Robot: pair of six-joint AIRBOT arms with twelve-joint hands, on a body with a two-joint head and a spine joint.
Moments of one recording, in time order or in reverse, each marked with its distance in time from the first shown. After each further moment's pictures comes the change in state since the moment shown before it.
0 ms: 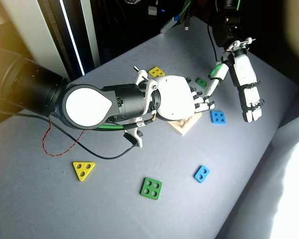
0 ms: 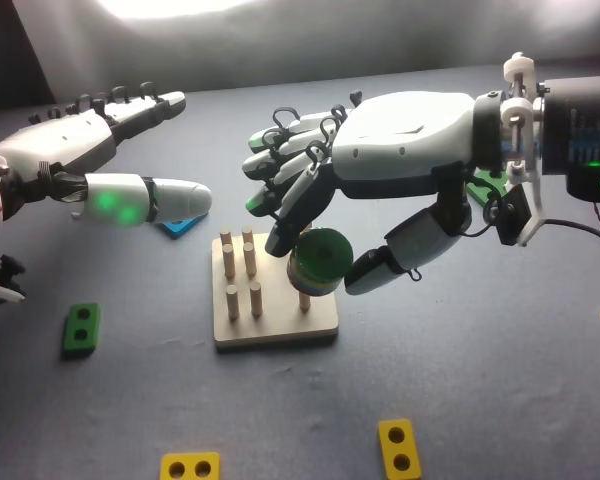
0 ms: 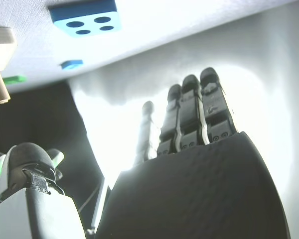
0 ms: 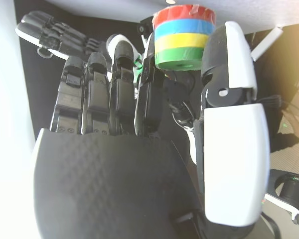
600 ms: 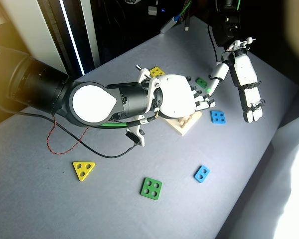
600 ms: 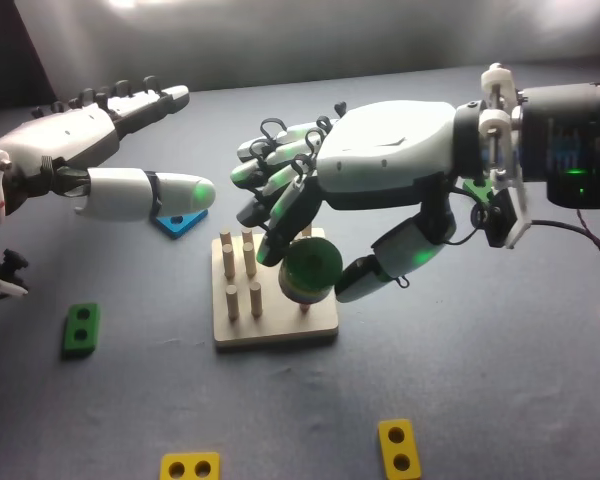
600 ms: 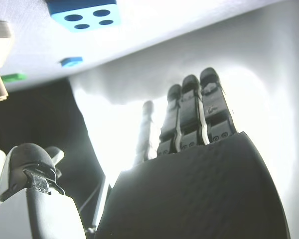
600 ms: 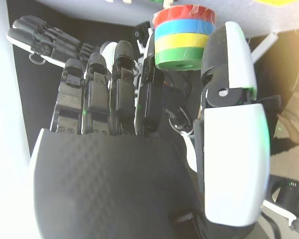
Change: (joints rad) left arm -0.012 0.000 0.000 0.010 -0.001 0.000; right arm 0.002 -0.036 0.012 -0.028 -0.029 -0.006
